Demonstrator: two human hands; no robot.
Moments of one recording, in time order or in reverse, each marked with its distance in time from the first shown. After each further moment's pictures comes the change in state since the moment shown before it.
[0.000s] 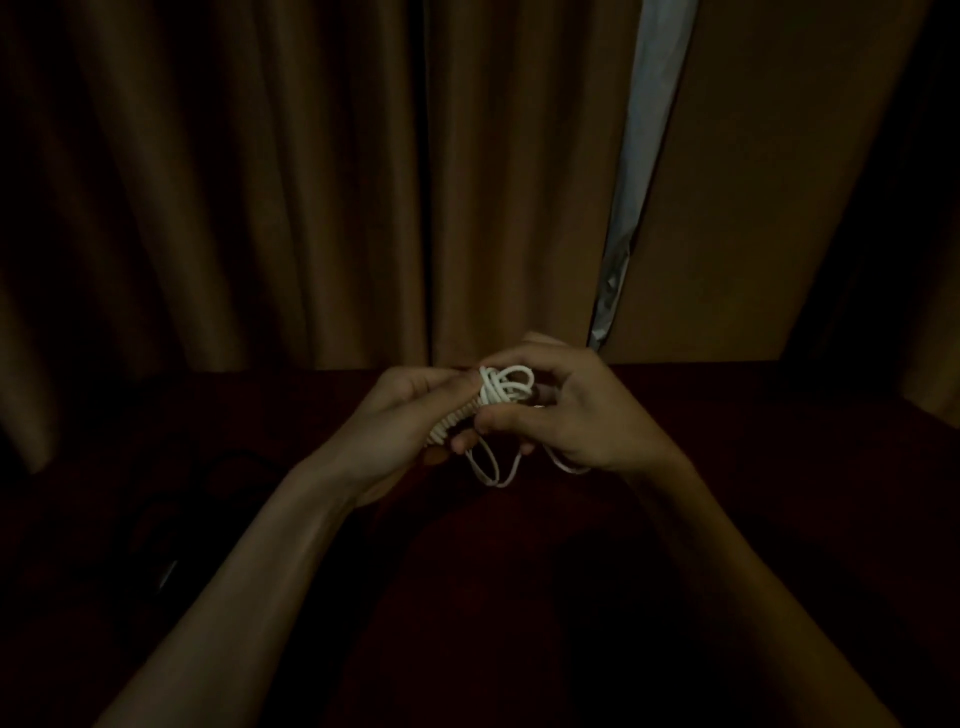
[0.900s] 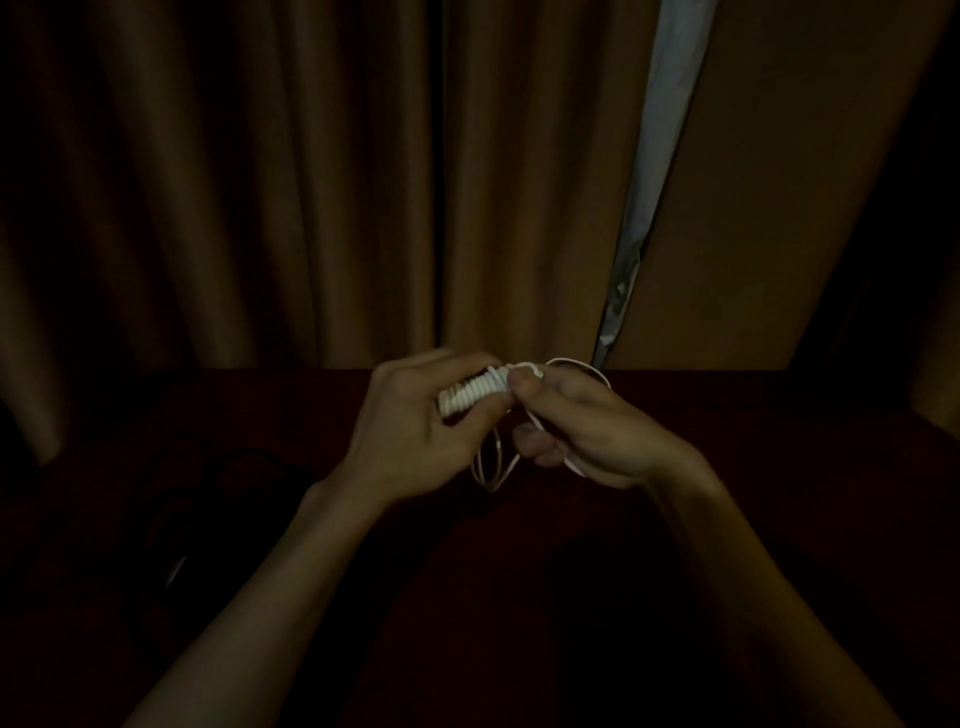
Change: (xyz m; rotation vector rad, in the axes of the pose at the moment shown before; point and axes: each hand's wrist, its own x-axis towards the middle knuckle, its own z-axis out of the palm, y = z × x) left_hand 0.000 -0.005 0.001 0.771 0.384 0.667; right_hand 0.004 0.009 0.004 0.481 -0.245 0.292
